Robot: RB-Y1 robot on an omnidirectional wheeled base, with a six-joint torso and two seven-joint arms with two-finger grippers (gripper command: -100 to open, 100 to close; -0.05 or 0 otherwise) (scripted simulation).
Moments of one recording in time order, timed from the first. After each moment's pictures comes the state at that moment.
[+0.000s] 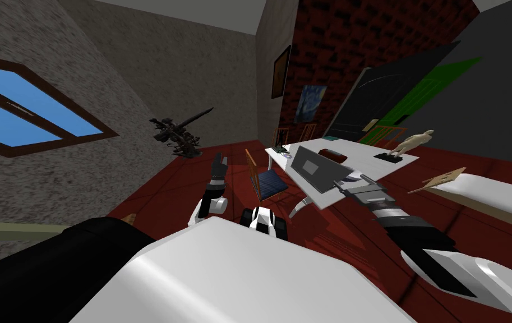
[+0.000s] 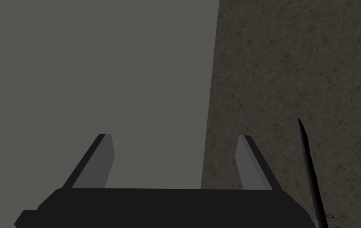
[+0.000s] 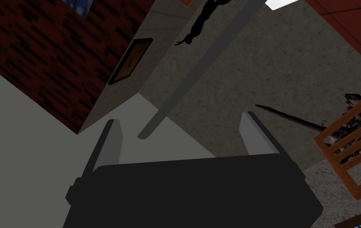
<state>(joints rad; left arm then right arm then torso) 0.50 0.04 0.02 -2.24 0.01 -0.47 -0.12 0.47 -0.72 -0.34 -1.91 0.78 -0.33 0.62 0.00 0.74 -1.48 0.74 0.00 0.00</state>
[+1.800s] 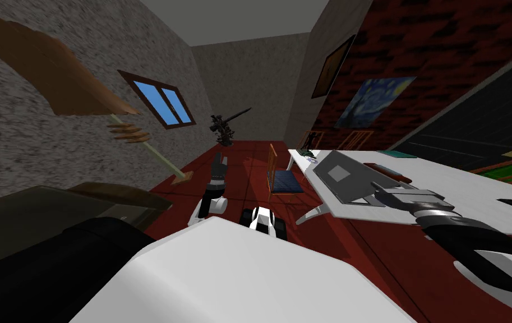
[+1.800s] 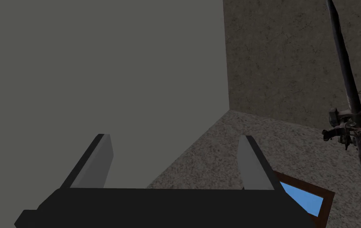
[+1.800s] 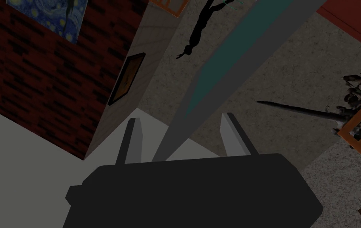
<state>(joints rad) 0.50 0.04 0.02 -2.24 0.01 -0.47 -0.12 0.44 -0.98 -0.35 -1.65 0.68 -0.10 0.36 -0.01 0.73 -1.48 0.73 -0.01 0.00</state>
